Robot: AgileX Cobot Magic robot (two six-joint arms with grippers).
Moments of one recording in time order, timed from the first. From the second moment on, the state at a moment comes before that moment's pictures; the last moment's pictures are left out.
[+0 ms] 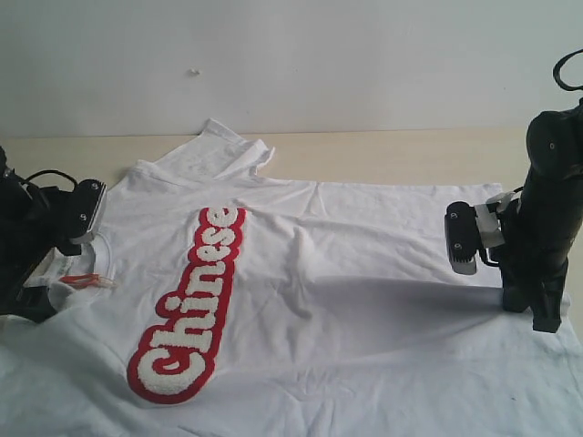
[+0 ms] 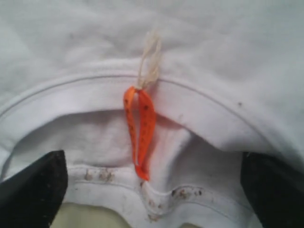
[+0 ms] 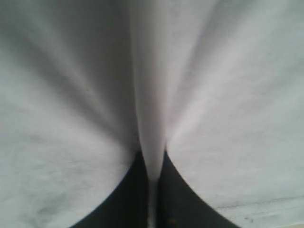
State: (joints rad) left arm -0.08 2.00 -1.17 -0.15 0.74 1.60; right arm -0.02 1.98 -1.08 -0.10 0.78 -1.14
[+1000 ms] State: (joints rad) left arm -0.10 2.09 -1.27 -0.12 0.86 1.65; right arm -0.02 1.98 -1.08 -0.10 0.78 -1.12
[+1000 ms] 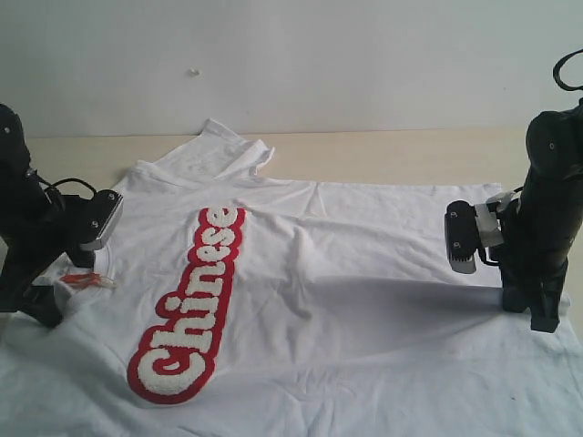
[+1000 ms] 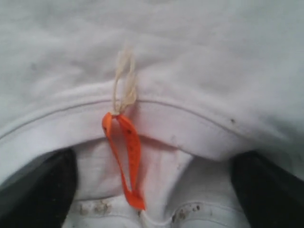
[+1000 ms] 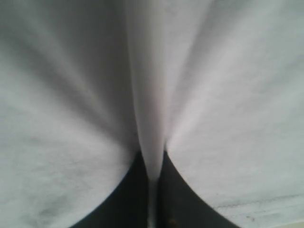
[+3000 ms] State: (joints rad) left arm -0.02 1.45 -1.34 -0.15 0.86 1.33; right arm -0.02 1.44 -1.24 -0.05 0.89 -1.22
